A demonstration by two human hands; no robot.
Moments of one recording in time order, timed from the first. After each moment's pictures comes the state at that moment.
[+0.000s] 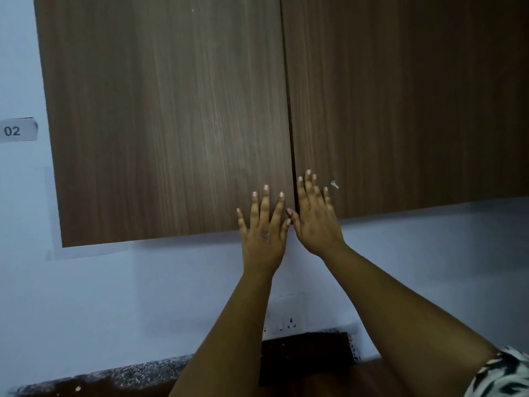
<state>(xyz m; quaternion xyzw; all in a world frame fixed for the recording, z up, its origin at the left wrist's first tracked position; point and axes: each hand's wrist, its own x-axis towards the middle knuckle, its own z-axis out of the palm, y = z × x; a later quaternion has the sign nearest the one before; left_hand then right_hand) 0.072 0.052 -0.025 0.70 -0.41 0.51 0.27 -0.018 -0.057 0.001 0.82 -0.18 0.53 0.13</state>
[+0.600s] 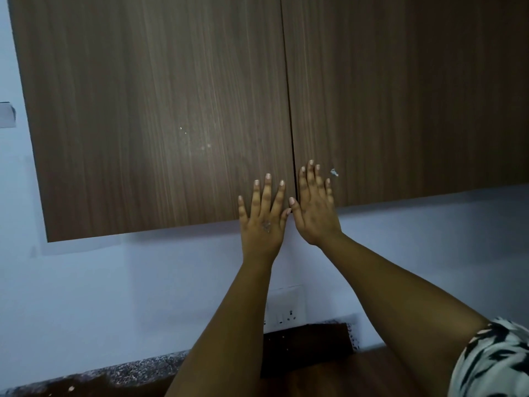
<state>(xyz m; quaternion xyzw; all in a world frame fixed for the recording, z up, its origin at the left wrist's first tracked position) 0.104 0.038 -0.029 0.67 -0.40 0.57 0.25 0.010 -0.073 -0.008 0.81 -0.17 0.56 0.09</state>
